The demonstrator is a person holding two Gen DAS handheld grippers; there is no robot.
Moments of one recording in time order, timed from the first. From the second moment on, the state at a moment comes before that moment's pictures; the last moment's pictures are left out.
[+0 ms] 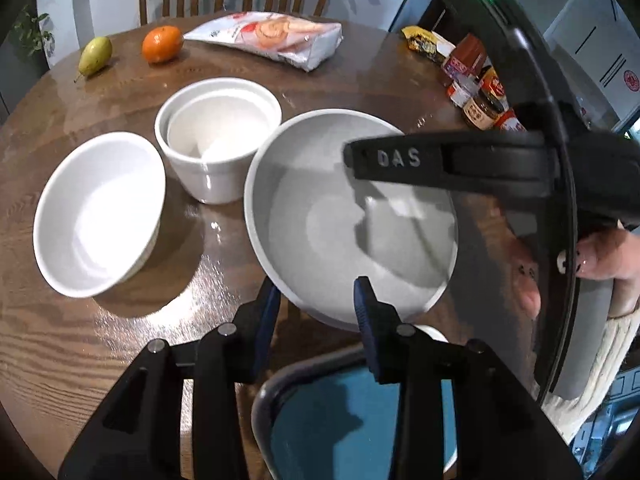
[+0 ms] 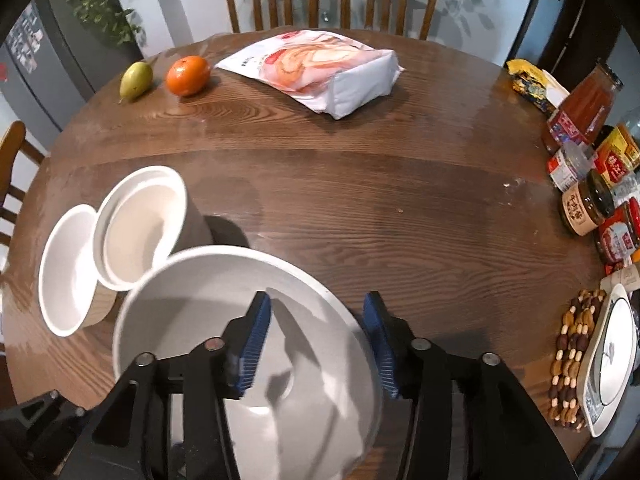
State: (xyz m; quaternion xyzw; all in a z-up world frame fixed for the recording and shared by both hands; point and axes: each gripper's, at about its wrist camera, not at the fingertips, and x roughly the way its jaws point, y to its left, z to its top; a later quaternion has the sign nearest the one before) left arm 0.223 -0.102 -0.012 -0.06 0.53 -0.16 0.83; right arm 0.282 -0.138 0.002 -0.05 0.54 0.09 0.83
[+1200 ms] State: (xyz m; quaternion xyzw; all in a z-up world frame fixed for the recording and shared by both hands) left arm 0.236 0.089 0.061 -0.22 0.40 -0.01 0.89; right arm 0.270 -0.118 0.012 -0.05 0.53 0.14 0.83
